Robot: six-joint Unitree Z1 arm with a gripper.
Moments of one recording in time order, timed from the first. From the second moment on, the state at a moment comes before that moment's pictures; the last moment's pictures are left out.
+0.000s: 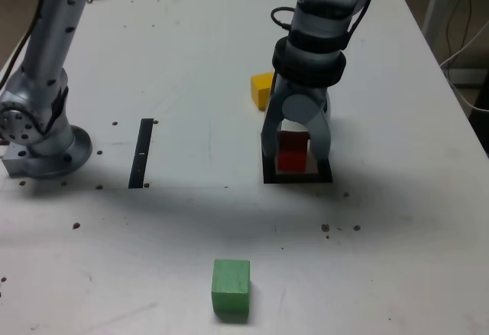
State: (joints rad) arm -0.04 2.11 -1.56 1.20 -0.03 0.12
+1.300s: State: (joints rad) arm 0.38 1.91 -1.45 1.21 0.05 0.25
